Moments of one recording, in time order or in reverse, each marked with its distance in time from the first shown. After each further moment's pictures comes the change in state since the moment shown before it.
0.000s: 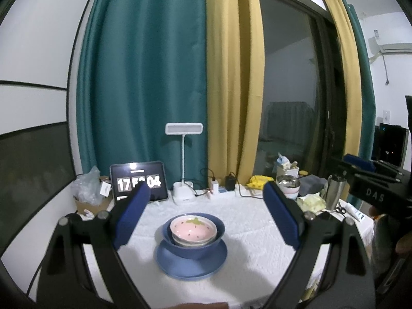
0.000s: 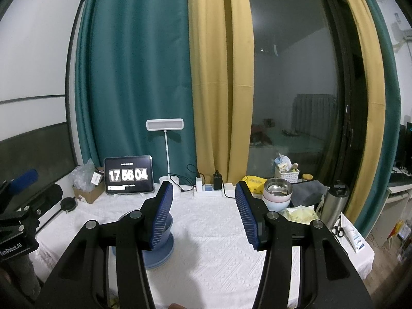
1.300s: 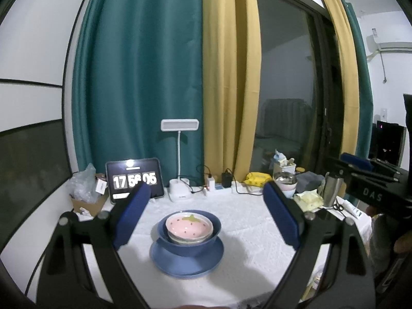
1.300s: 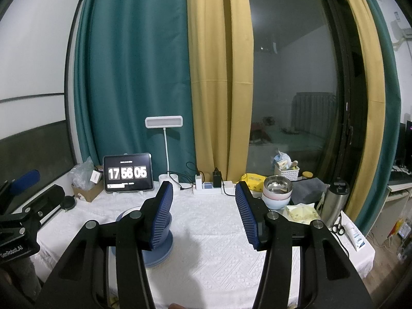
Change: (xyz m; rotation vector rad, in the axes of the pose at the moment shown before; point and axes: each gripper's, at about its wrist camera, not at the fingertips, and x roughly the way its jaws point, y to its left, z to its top) left arm 0.000 -0.004 -0.005 -0.001 0.013 -0.014; right arm 0.000 -0.001 0.000 0.001 0.003 0.001
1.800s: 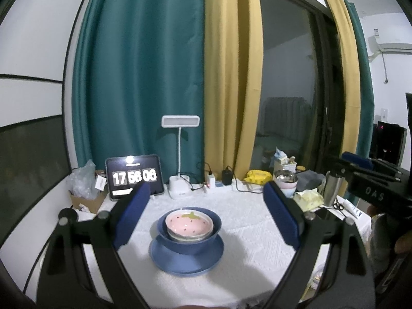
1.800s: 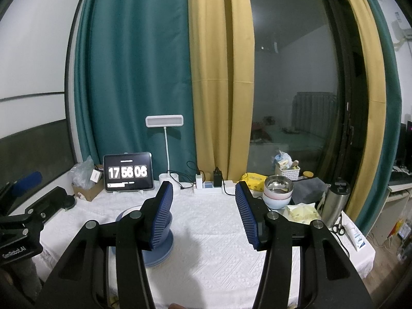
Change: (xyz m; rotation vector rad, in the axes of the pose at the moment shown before) left arm 0.001 0.001 -0.002 -0.007 0.016 -0.001; right arm 0.001 0.000 0.001 0.001 0.001 0.000
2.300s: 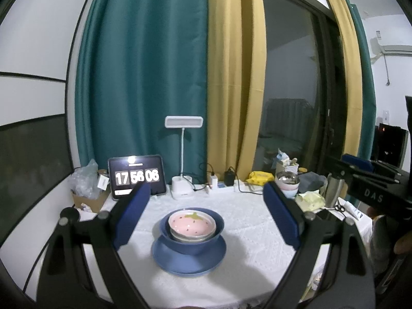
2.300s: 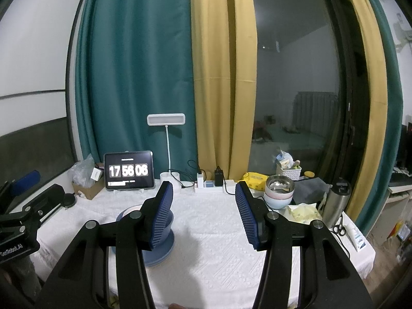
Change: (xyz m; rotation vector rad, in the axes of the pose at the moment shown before) left arm 0.004 0.007 0.003 -0.006 0.001 0.005; right arm -0.003 0.002 -0.002 -0.005 0.008 0.002
